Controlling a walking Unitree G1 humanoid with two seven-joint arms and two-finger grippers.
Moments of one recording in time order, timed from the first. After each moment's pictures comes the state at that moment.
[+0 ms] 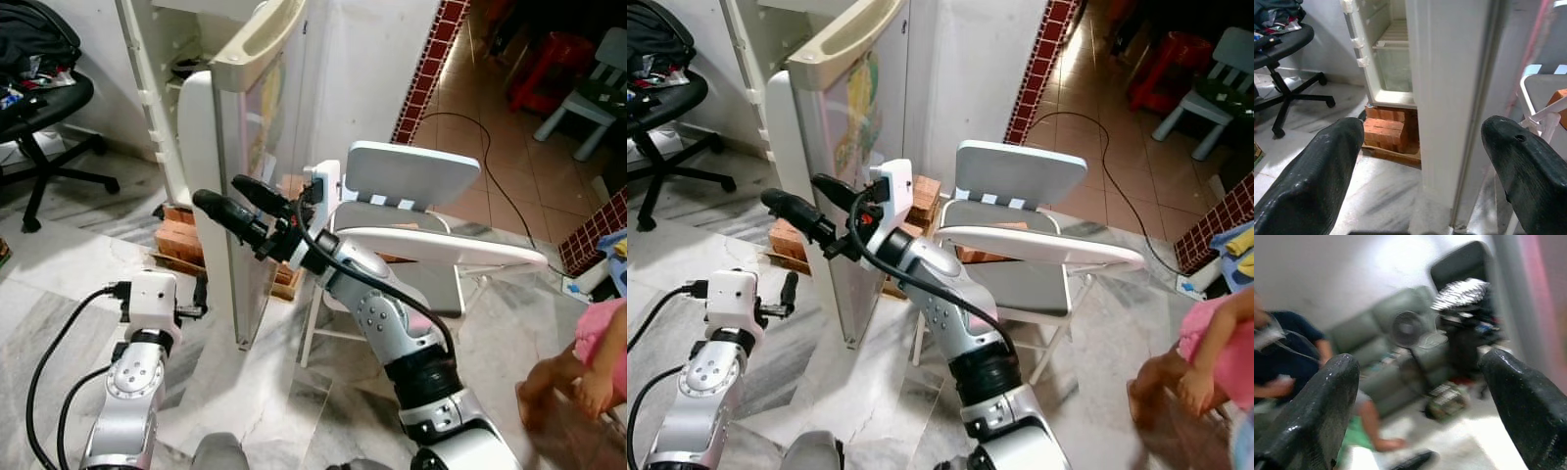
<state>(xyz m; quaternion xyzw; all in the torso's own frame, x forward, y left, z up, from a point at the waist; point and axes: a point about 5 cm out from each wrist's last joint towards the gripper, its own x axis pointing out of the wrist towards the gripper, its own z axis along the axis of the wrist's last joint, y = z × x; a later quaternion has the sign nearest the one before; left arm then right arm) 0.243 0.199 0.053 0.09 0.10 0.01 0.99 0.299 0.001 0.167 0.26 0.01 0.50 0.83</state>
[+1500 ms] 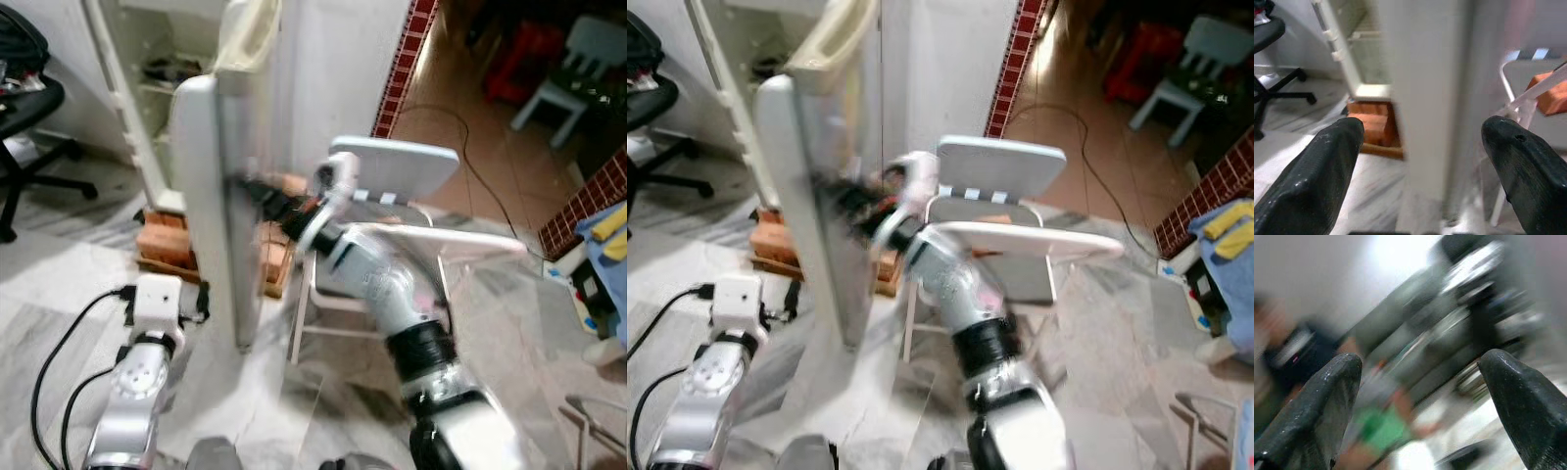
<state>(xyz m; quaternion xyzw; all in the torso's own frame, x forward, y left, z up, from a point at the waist) 0.246 0.191 0.050 0.09 0.12 0.00 0.99 0.289 0.029 0.172 0.33 0.09 0.56 0.75</state>
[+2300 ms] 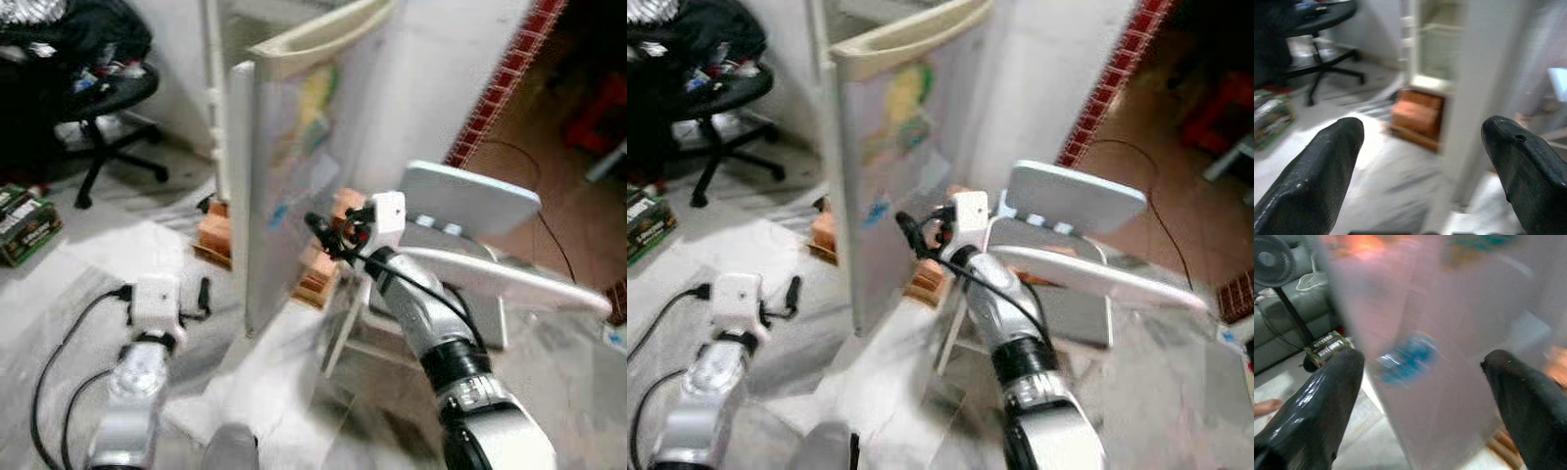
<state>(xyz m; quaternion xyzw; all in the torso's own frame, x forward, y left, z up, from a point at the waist) 0.242 0.203 0.049 0.07 0.12 0.02 0.99 0.339 -0.066 0.110 0.13 0.08 0.27 0.95</state>
